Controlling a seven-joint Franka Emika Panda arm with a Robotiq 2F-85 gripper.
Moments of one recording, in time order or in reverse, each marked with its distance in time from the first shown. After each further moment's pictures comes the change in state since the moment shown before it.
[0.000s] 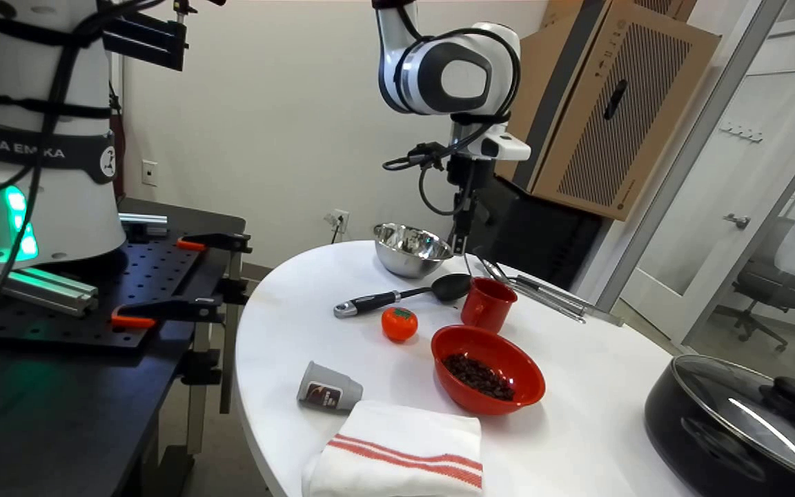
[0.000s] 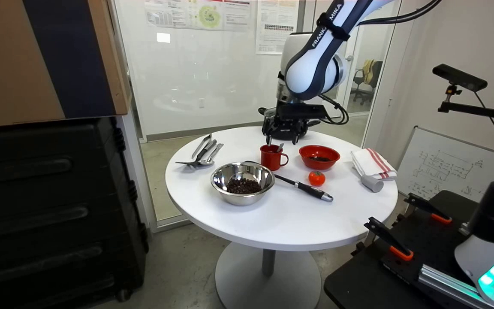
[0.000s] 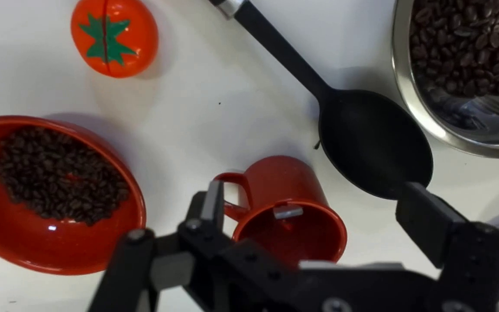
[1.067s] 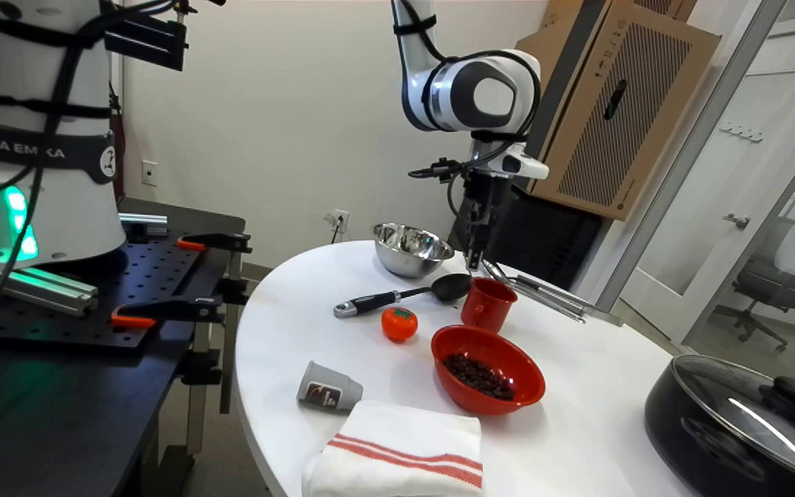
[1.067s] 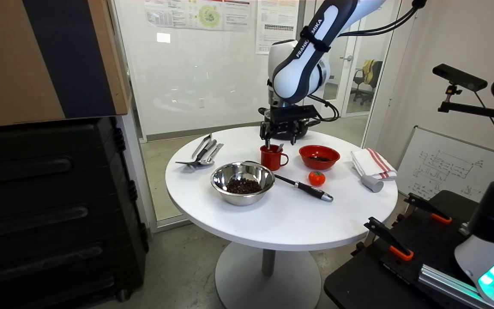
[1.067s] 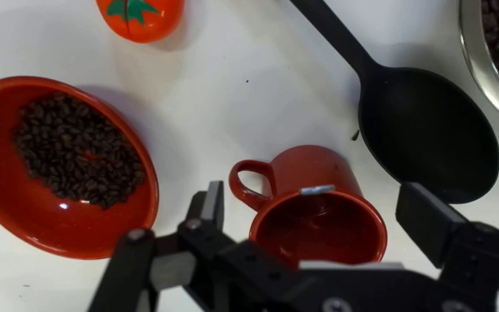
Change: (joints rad) arm 0.043 0.129 -0.058 0.179 -0.067 -0.156 0.031
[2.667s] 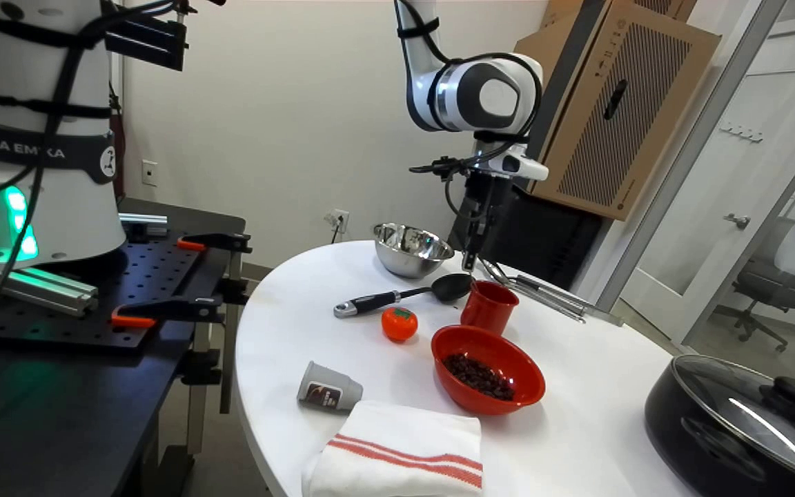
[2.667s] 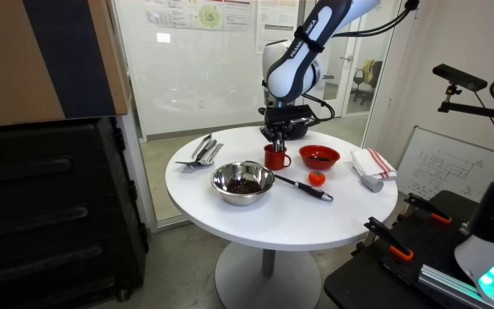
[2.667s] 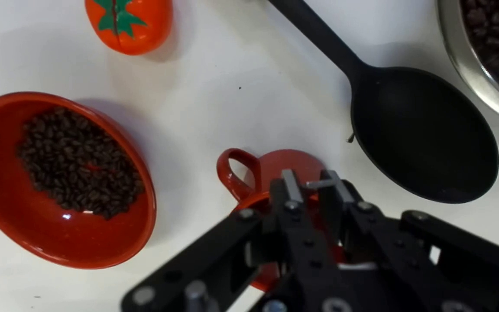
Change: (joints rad) arm 0.017 0.025 -0.001 0.050 -0.001 -0.067 0.064
